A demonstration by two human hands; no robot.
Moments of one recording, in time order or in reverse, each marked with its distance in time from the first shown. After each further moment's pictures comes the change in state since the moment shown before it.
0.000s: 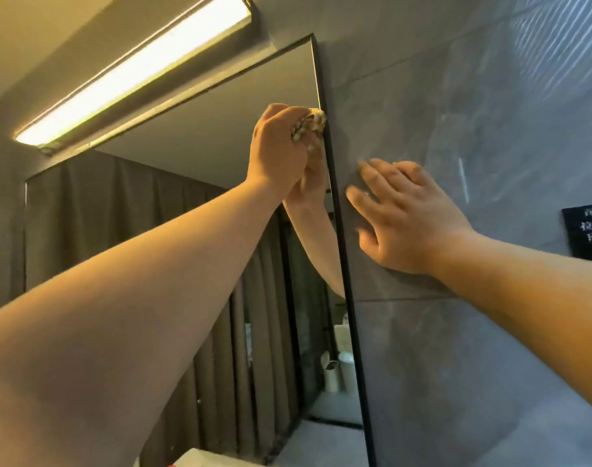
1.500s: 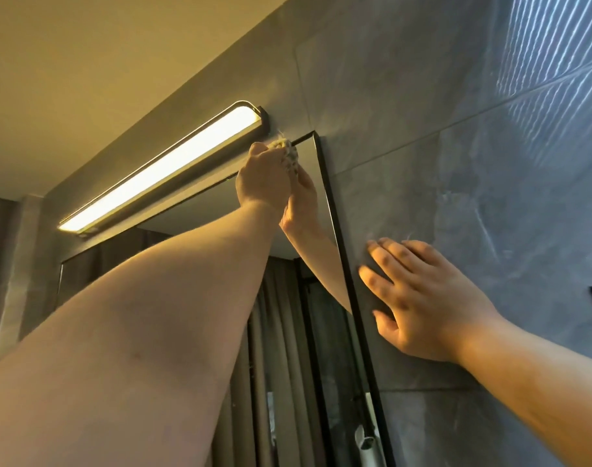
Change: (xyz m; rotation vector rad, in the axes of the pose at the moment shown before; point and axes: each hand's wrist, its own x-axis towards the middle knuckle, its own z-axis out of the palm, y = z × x) left_hand 0.091 -0.005 -0.010 0.557 0.100 -0.018; right_hand -0.001 0.006 0.008 0.059 0.038 -0.020
